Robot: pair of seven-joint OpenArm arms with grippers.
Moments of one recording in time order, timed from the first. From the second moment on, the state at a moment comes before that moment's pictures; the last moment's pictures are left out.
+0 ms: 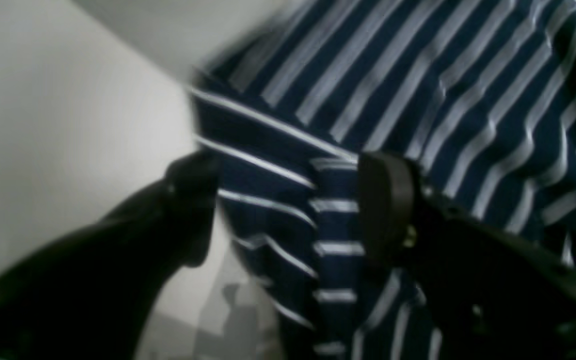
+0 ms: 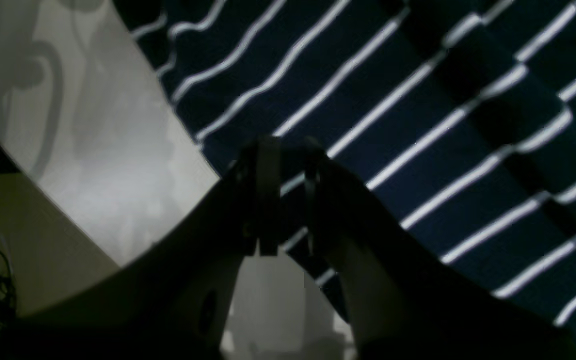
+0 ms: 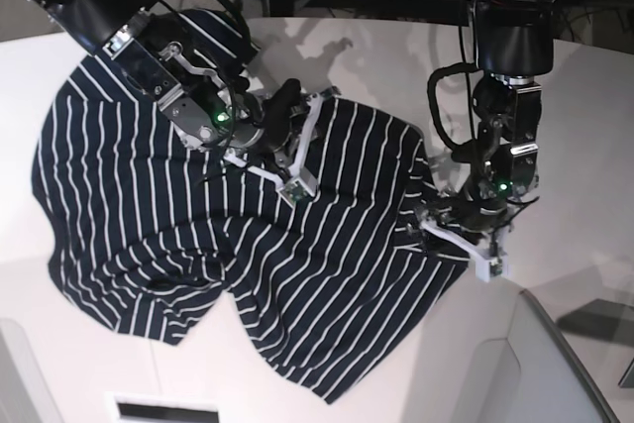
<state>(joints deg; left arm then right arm) -10.2 -10.7 -3.5 65.2 -19.6 -4.7 28.7 7.6 11.4 -44.4 78.8 29.7 0.2 -39.2</state>
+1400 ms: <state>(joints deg) -16.6 -9.0 3.1 48.9 -19.9 -6.4 22.6 7.6 11.2 -44.4 78.8 29.8 0.2 -39.2</state>
